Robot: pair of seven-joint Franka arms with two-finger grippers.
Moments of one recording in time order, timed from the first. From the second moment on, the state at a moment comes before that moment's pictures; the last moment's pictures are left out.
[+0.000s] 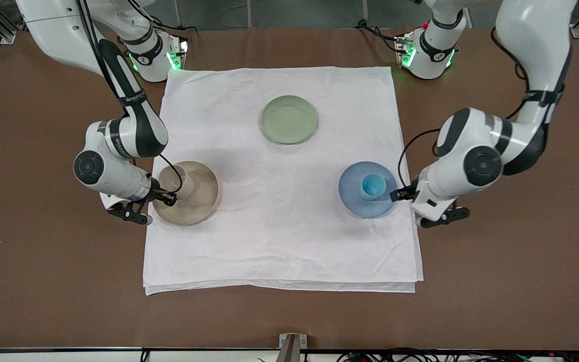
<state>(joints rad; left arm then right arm) 0.11 0.39 -0.43 -1.69 0.09 1.94 -0.61 0.25 0.40 -0.05 -2.01 0.17 2.32 0.40</state>
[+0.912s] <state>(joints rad) 0.31 0.10 -0.43 -1.46 0.10 1.58 -0.28 0.21 0.38 -0.08 -1.73 0.14 1.99 0.29</state>
